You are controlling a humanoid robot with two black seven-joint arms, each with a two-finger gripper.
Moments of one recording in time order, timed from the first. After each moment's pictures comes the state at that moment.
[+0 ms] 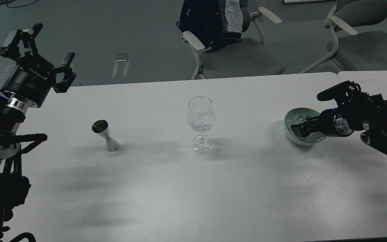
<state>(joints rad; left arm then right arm) -0.37 0.26 -1.76 -1.22 0.73 -0.48 0.12 0.97 -0.59 0.07 0.89 -1.71 0.35 0.20</state>
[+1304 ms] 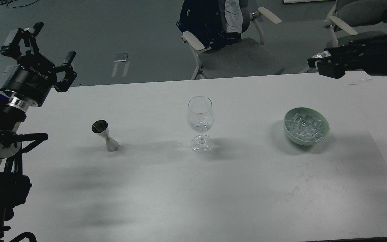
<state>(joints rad) -0.37 0.26 -1.75 -1.22 0.73 -0.47 0.12 1.39 -1.05 0.13 1.50 -1.61 0.44 0.20</state>
